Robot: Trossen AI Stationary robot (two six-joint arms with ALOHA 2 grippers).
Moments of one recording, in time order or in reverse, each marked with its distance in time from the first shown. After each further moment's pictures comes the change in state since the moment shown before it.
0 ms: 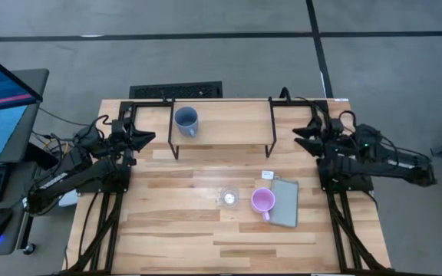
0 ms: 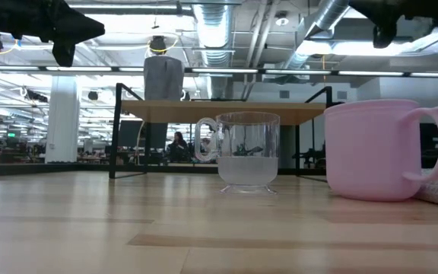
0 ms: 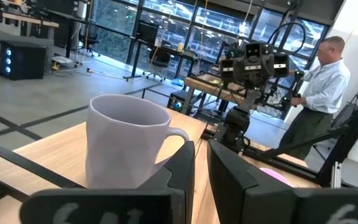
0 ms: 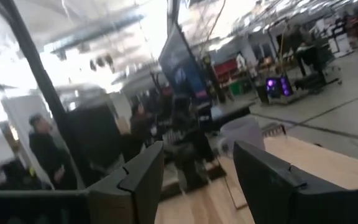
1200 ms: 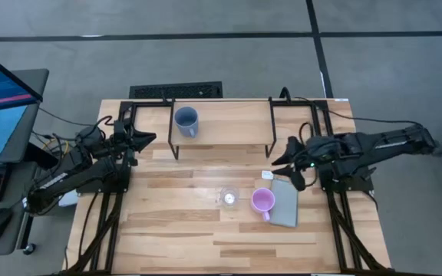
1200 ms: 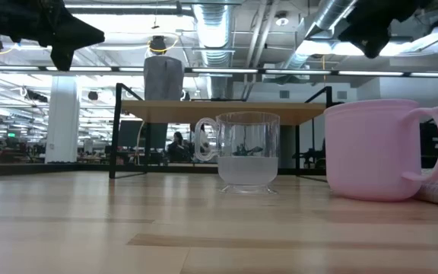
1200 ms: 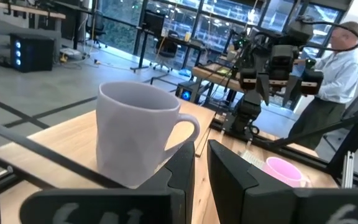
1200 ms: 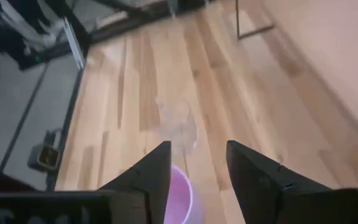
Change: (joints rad) left arm 0.000 0.000 0.000 -0.057 -0.017 0.032; right arm 0.344 0.559 0.368 -0.595 0.112 -0.014
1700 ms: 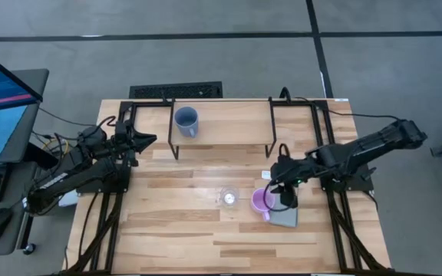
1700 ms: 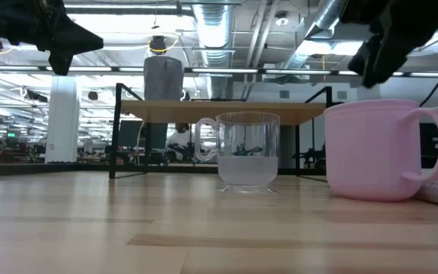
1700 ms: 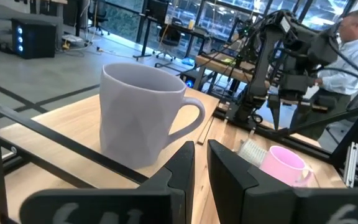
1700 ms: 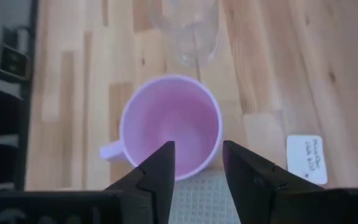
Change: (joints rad) left arm 0.000 0.000 0.000 -0.054 -0.001 0.000; right arm 0.125 0.306 0.046 -0.122 -0.055 0.050
